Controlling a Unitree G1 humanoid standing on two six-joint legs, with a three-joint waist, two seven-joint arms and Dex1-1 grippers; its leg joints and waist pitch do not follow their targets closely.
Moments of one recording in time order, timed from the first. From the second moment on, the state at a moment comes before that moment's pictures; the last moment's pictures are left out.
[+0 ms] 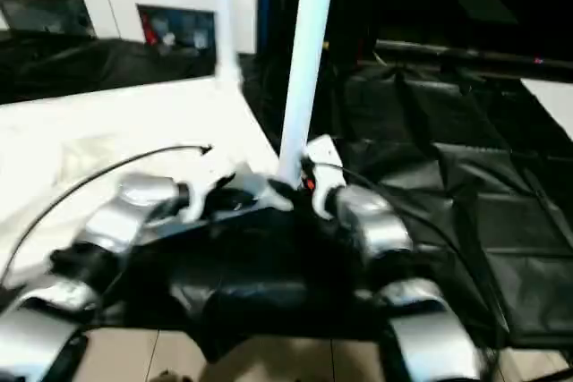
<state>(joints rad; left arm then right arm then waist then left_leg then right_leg) -0.69 0.19 -0.23 0.71 0.10 0.18 -0.86 -0.69 -0.09 0.02 0.91 0.07 0.09 0.52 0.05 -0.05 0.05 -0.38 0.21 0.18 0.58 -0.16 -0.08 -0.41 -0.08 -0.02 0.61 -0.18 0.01</state>
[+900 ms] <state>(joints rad) -0.64 0.33 -0.27 0.60 0.05 0.13 -1.22 -0.59 -0.26 0.13 0.73 0.10 0.08 1.15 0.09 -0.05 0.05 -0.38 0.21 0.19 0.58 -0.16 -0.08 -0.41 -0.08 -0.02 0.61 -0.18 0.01</state>
